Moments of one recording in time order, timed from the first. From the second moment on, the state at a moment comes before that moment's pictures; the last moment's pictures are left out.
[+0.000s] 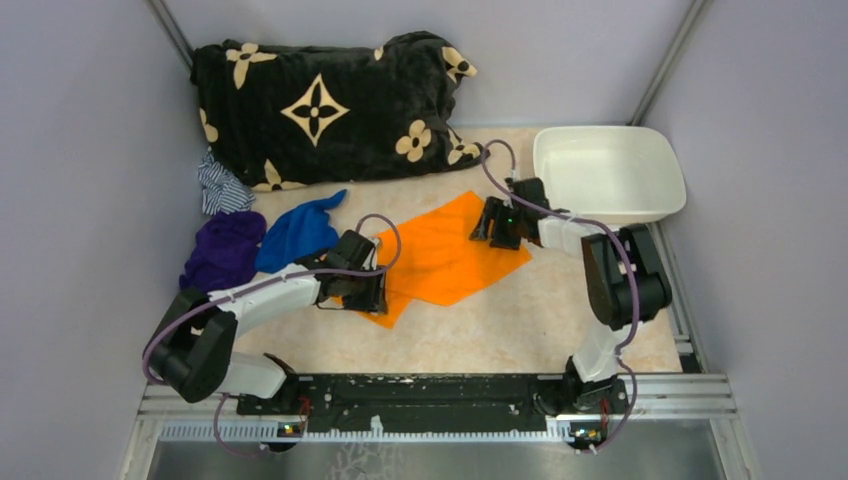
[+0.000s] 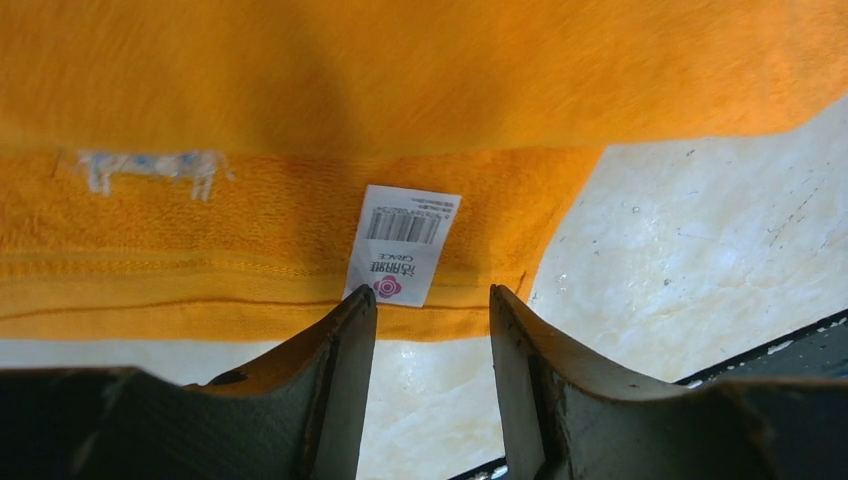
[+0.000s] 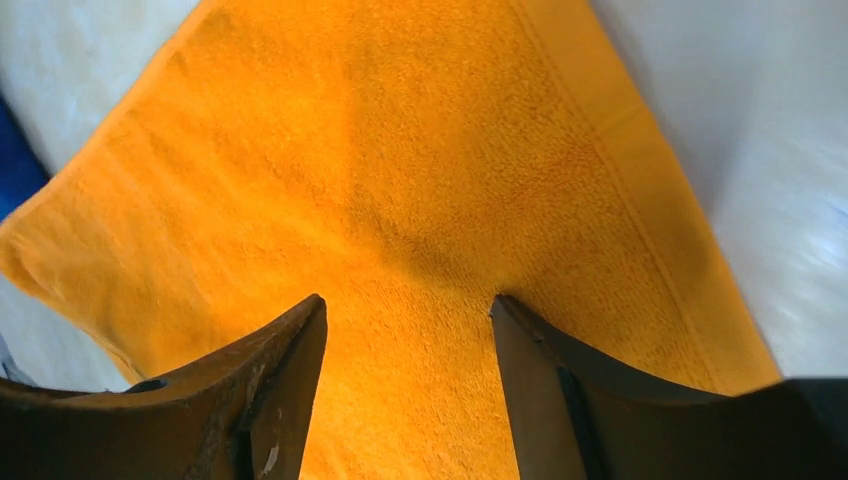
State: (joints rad) left arm -0.64 1.38 0.67 -0.40 0.11 -0.47; right arm 0.31 1.78 1.00 -0.10 -0.31 0.49
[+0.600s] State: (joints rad) left arm -0.59 1.40 0.85 -0.67 0.17 -0.43; right arm 0.01 1.23 0.66 -0.37 -0.09 0.51
